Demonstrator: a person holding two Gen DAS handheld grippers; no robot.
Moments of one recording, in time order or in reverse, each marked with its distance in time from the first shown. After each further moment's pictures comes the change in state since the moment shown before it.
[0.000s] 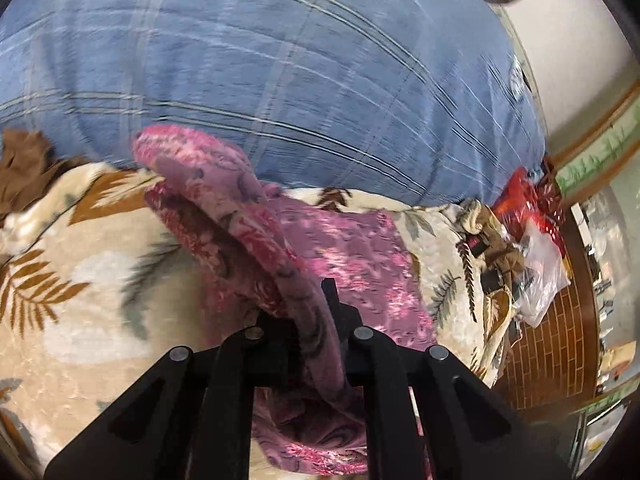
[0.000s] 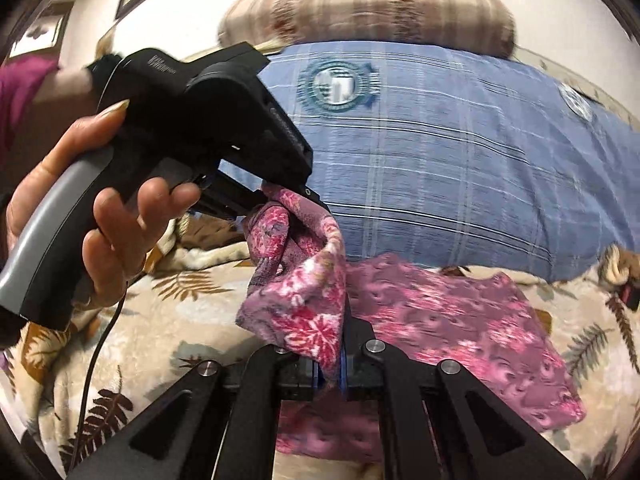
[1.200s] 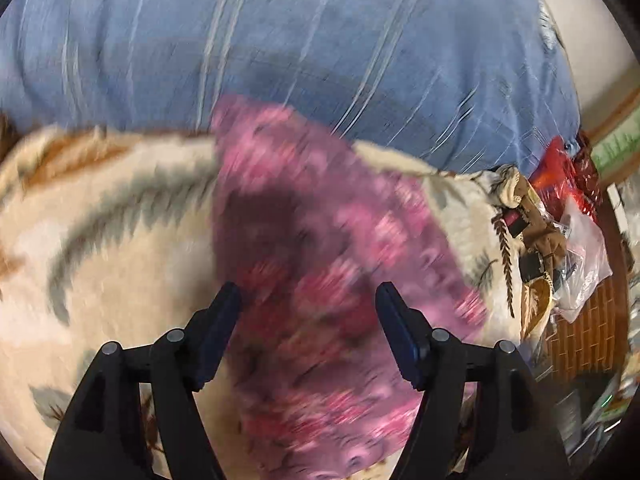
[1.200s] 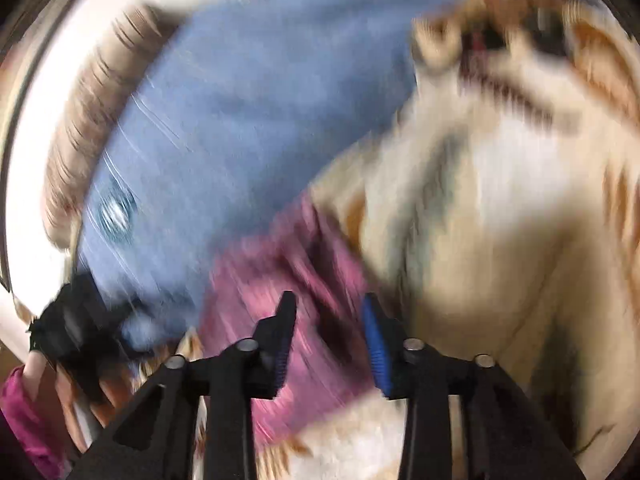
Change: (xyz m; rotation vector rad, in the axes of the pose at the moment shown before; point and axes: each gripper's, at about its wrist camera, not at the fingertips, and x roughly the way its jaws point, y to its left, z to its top) left arm 0.073 -0.011 -0.035 -0.031 0.084 0.102; right arm -0.041 -0.247 -0.050 0.850 -0.005 -0.060
